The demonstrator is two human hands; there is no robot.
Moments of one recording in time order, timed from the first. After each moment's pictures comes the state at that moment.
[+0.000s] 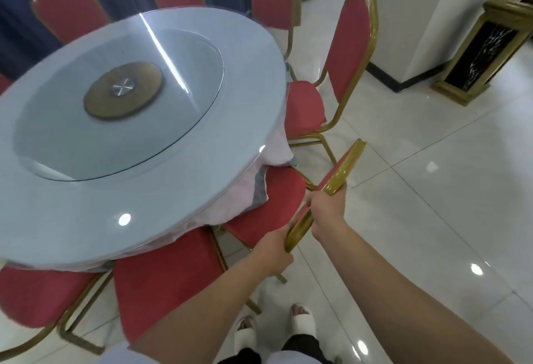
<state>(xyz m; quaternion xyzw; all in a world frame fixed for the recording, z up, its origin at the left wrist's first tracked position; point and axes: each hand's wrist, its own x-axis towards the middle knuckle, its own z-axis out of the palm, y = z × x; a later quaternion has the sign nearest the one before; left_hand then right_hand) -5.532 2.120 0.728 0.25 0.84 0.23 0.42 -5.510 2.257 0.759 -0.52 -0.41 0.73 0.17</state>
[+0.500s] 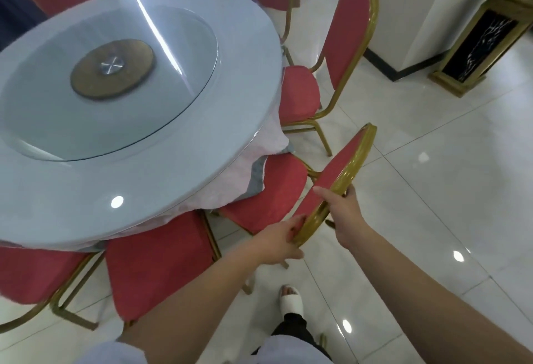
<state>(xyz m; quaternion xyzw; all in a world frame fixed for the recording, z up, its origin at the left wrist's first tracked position) -5.511 2.129 0.743 0.29 0.79 0.23 0.49 -5.447 2.281 0.764 -0.49 -0.49 0.72 0.04</state>
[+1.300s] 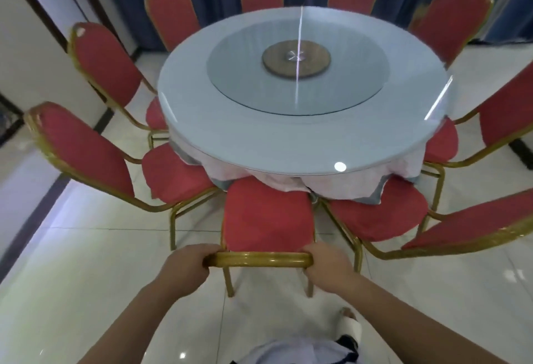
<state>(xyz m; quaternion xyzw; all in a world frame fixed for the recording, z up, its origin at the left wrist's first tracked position) -5.440 1.568 0.773 0.05 0.96 0.16 0.24 -5.433 1.866 0.740 0.03 -0.95 0.21 -0.24</state>
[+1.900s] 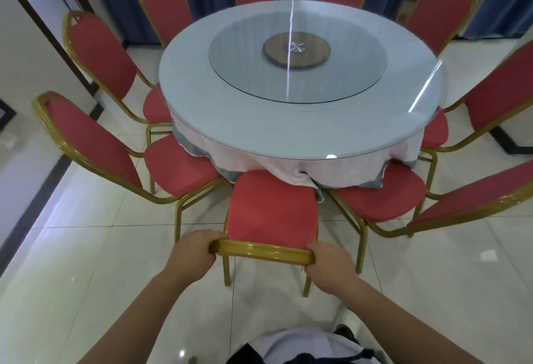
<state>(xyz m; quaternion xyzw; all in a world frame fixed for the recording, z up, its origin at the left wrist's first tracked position) -5.425 1.498 0.760 0.09 0.96 0.20 0.18 -5.379 1.784 0.737 -0.05 -0.95 0.20 -0.22</state>
